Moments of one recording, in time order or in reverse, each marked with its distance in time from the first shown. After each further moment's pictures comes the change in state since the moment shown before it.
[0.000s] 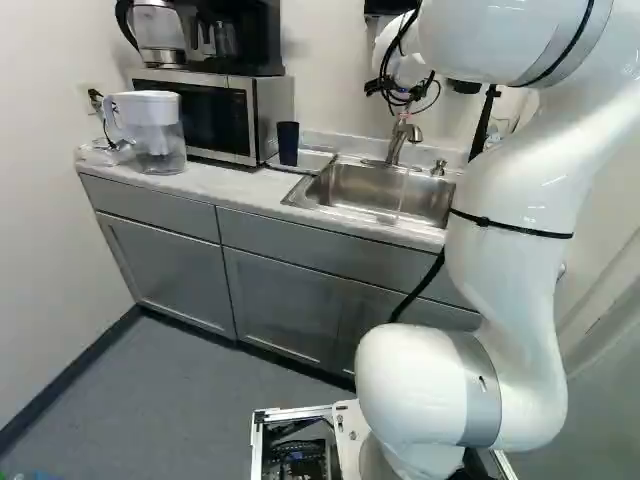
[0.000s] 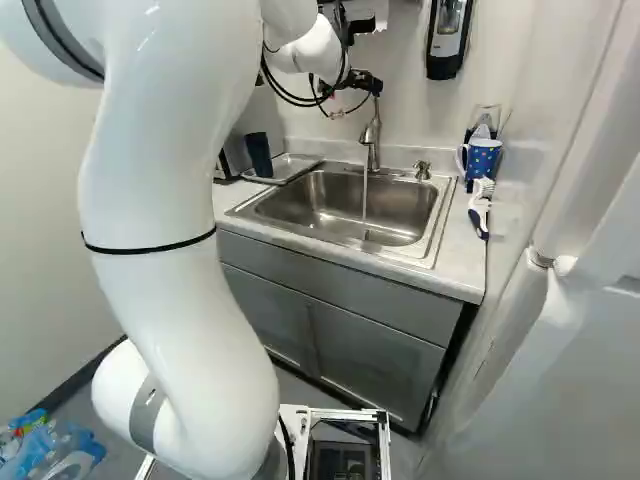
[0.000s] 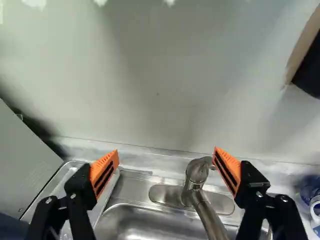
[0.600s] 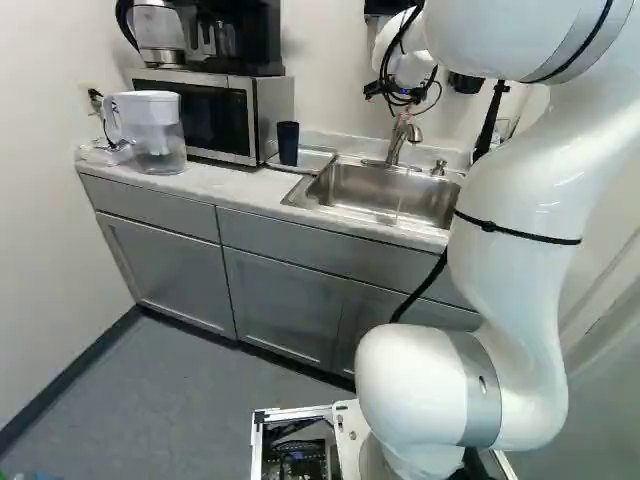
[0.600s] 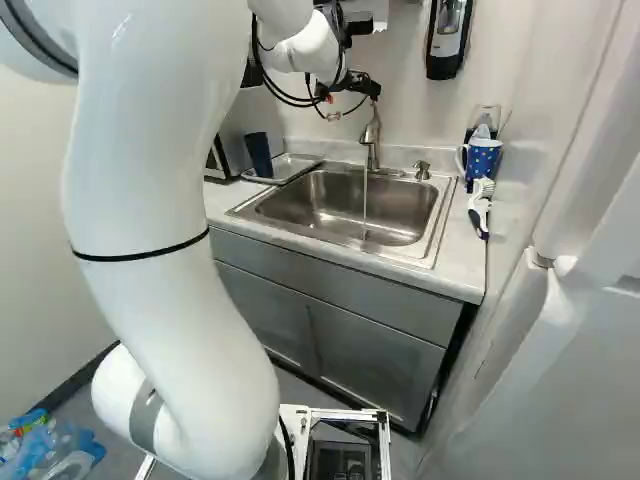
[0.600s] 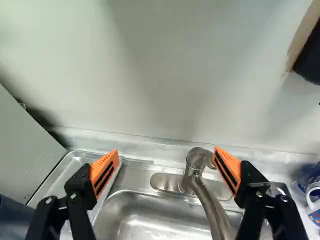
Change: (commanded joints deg) arm 0.2 2.3 2.7 0.0 -2.3 0.0
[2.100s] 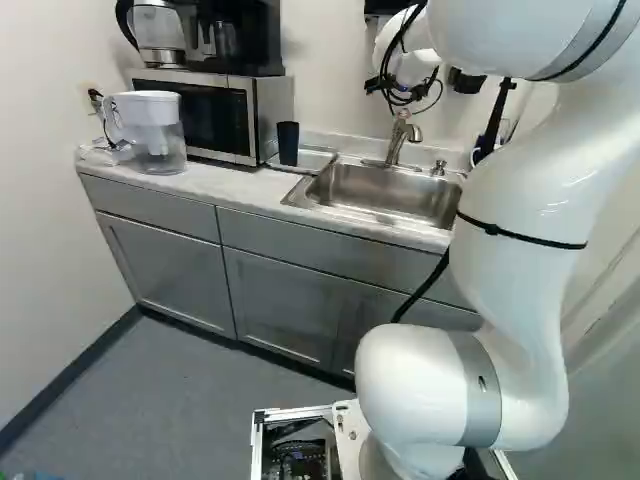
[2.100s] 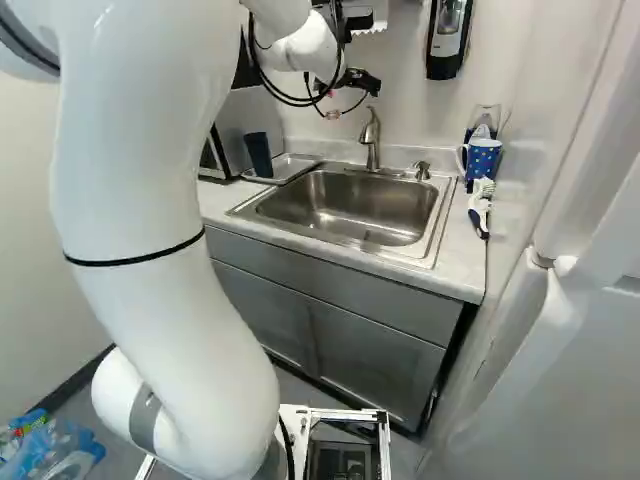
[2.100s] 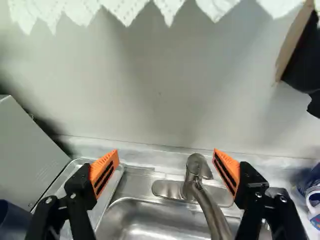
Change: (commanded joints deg) arm 0.1 2.5 2.8 0.9 4.4 0.0
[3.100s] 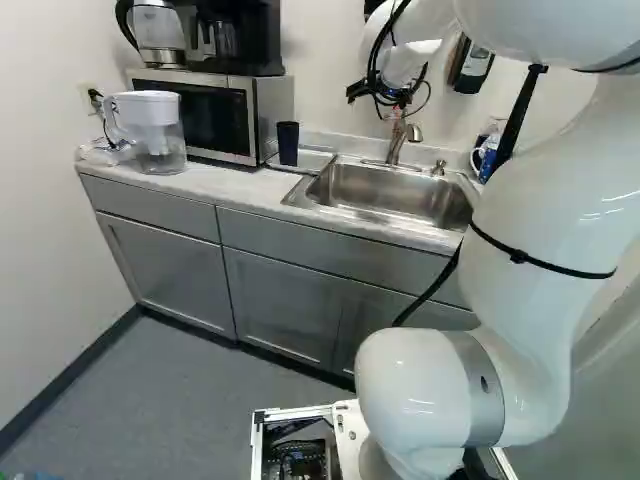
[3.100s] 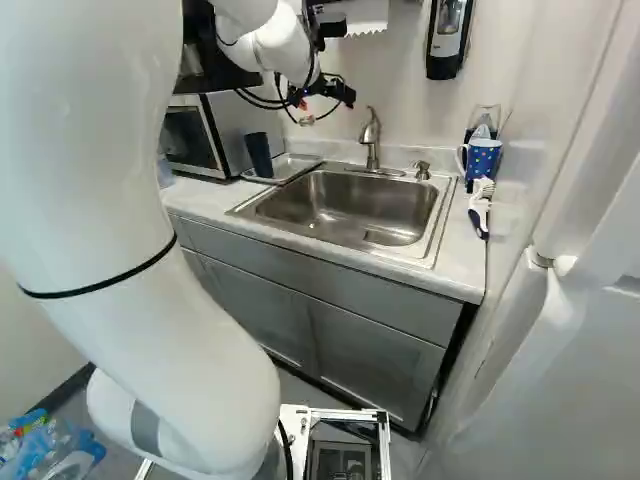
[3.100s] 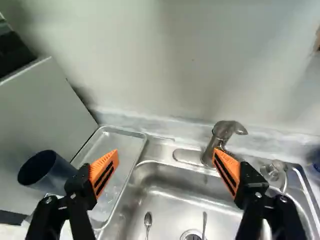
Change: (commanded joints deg) arm 5.1 7.1 7.6 0.0 -8.7 0.0
